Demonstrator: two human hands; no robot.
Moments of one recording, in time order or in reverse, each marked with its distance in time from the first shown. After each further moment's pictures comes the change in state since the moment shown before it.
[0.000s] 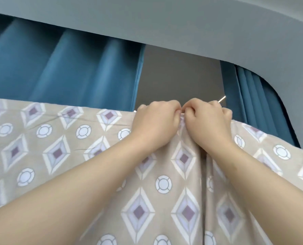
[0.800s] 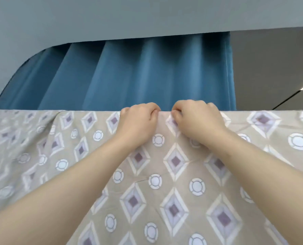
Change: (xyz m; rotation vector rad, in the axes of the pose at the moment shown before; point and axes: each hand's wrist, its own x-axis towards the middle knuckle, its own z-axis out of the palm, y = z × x) left_hand -0.078 -0.323 -0.170 0.229 -0.039 -0.255; right_hand 0.005 -0.327 0.124 0.107 -0.180 -0.268
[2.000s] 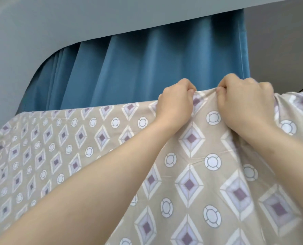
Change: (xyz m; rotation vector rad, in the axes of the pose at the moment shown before) left_hand 0.023 0.044 0.021 -0.238 0.087 0.018; right_hand -0.005 0.042 0.008 -0.086 0.319 0.151
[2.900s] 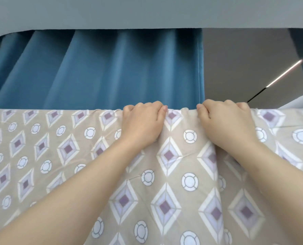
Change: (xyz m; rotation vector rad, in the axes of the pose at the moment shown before) left_hand -0.009 0.012 0.047 0.259 -0.085 0.078; right_hand -0.016 0.074 -0.019 -0.117 -0.173 0.025
